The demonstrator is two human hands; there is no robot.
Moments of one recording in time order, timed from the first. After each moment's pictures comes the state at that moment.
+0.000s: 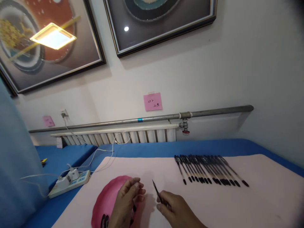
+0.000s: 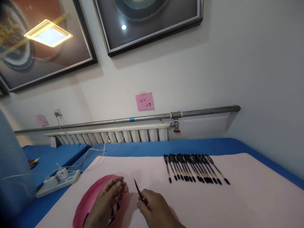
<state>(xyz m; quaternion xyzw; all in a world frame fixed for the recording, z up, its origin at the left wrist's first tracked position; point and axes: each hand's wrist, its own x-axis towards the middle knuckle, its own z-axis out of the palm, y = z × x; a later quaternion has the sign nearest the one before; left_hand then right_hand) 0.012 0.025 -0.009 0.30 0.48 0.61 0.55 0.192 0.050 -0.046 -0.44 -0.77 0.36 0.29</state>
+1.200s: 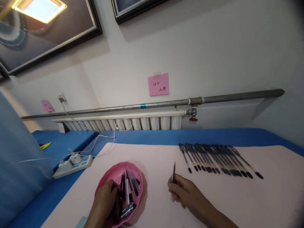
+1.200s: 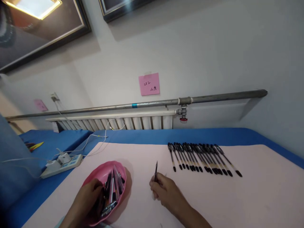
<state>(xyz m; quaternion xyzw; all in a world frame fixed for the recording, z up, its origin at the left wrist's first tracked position) -0.079 0.012 -0.038 0.52 0.83 0.13 0.16 0.206 0.062 -0.045 -0.45 -0.61 0.57 0.31</state>
